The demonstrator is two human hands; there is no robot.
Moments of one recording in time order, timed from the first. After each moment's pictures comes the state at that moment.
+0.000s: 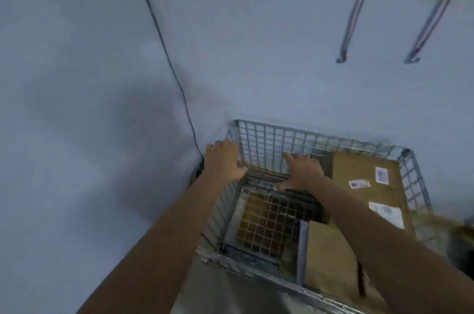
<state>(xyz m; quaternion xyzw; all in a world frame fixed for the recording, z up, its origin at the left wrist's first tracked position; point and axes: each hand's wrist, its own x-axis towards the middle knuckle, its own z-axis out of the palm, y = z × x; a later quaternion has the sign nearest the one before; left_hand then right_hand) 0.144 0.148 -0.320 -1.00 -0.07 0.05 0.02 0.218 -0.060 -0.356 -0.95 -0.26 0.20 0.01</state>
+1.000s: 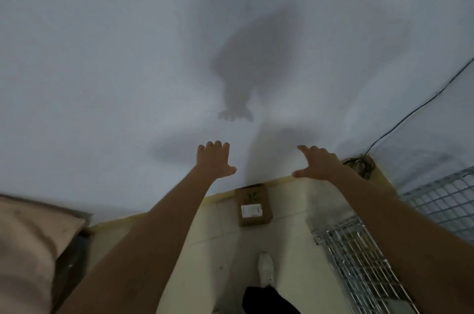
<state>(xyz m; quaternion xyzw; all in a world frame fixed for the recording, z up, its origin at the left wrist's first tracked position) -0.468 0.465 -0.356 -0.85 -0.51 0.13 -0.07 -0.192 0.379 -0.347 -0.75 -0.62 0.19 -0.13</state>
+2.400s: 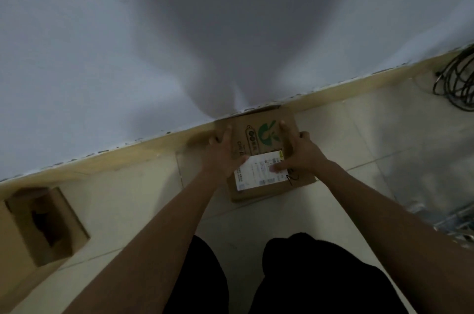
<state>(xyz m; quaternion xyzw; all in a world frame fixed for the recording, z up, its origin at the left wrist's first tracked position) -0.357 0.569 -1.172 -0.73 -0.59 0.05 -0.34 -0.134 0.511 -1.157 -0.76 -0.52 0.39 0.01</state>
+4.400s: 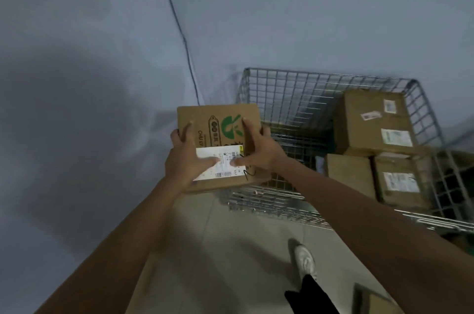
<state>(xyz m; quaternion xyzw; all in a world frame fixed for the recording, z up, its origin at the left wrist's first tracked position) -0.065 0.311 -0.376 -0.95 -0.21 0.04 -0.24 0.021 0.110 -0.406 -0.89 -0.20 0.23 0.33</state>
